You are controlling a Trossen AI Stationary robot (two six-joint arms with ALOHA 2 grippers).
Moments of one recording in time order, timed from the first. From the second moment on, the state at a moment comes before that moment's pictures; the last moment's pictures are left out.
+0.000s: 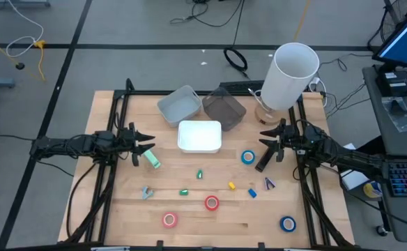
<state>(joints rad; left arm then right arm) -0.02 0.08 0.08 -0.15 -0.23 -0.14 -0.32 0.08 0.07 -0.06 -0.13 0.14</state>
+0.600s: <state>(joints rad) -0.02 0.08 0.08 -0.15 -0.25 -0.10 -0.32 0.08 0.07 0.00 -0.12 0.45</state>
